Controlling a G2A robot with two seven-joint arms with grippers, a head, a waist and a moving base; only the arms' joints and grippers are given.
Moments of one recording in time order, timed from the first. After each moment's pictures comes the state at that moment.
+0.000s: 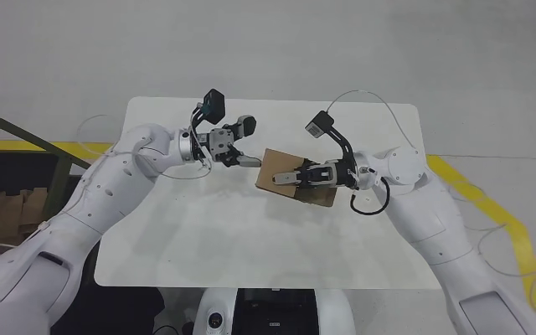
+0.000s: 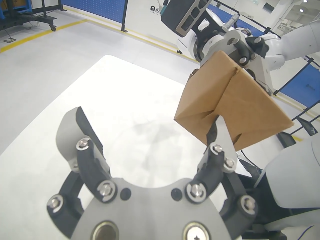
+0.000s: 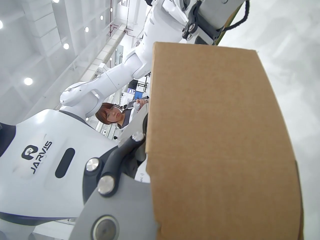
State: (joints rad) left arm 0.71 -0.87 -0.72 -1.28 0.47 -1.01 -0.13; right arm -0.88 -1.18 0.97 -1.43 0.53 -0.30 1.26
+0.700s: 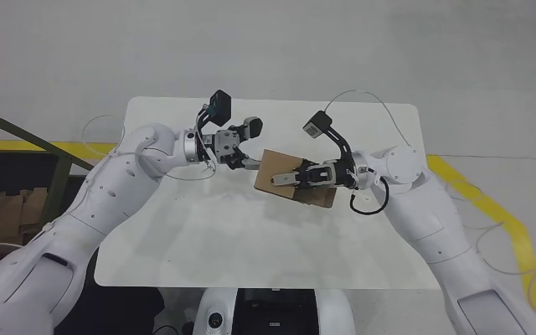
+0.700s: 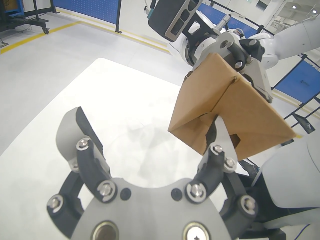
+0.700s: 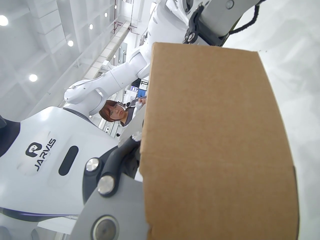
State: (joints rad) left arm 0.72 -0.89 -0.74 -1.32 0.46 -1.01 -0.18; right arm -0.87 -1.19 0.96 -1.42 0.55 -0.30 1.28
